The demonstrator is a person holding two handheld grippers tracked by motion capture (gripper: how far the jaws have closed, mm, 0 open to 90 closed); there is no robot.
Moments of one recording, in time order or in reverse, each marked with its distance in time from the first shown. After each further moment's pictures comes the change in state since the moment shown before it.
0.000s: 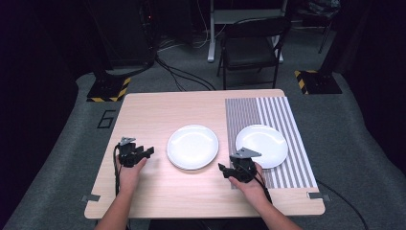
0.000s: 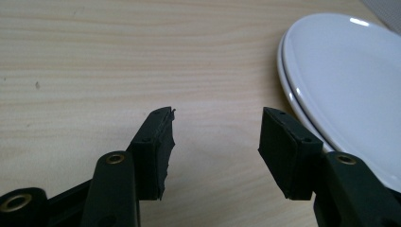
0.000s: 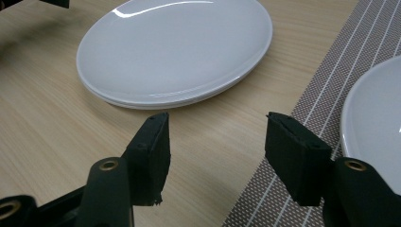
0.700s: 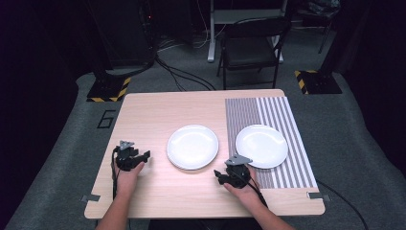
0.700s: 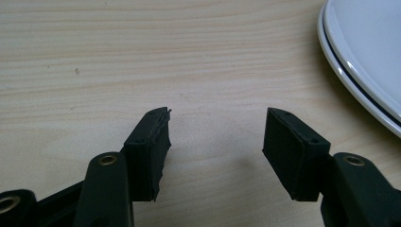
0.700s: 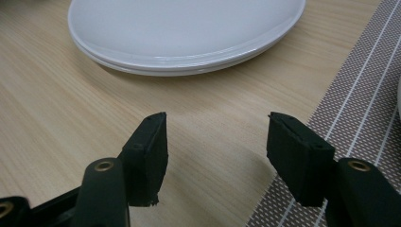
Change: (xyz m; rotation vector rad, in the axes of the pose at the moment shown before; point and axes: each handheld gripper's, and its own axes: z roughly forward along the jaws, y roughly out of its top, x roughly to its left) left arm 0.009 -0.011 0.002 0.002 0.089 0.084; right arm 0.012 -0.020 0.022 0.046 -0.012 -0.069
